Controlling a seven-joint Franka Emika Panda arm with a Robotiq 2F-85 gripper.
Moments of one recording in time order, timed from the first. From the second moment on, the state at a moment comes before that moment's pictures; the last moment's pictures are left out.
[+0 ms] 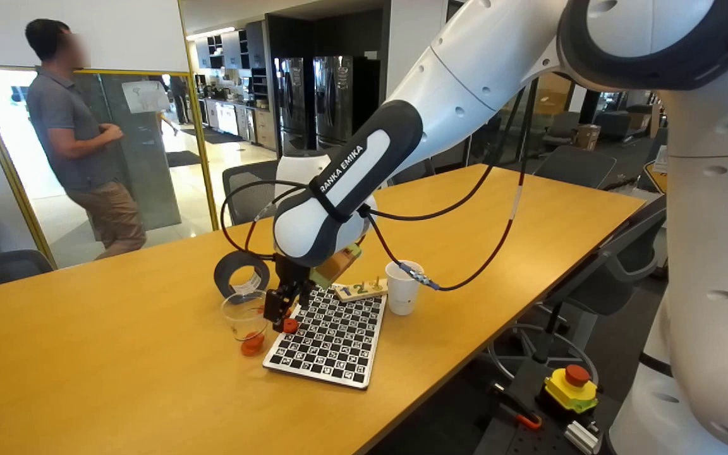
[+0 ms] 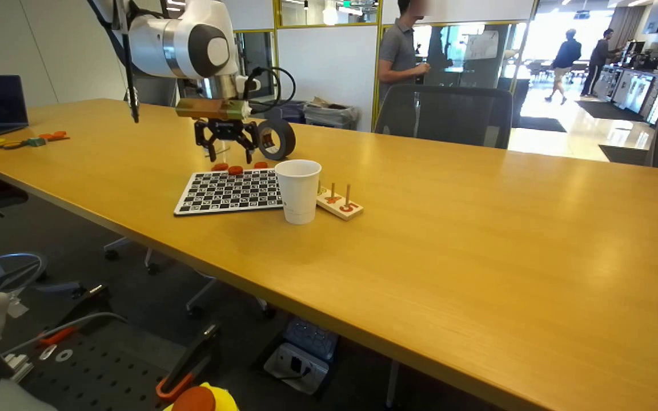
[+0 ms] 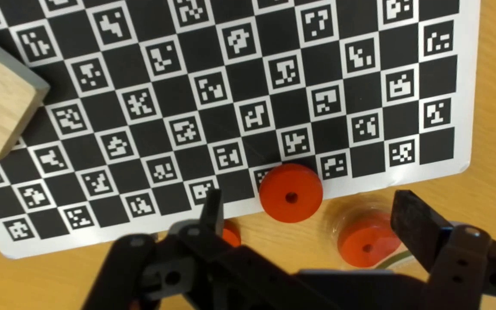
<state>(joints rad) 0.10 0.30 0.12 -2.15 -0.01 2.59 -0.14</state>
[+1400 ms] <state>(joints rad) 0.05 0.38 0.15 -2.10 0.03 2.60 -0.23</state>
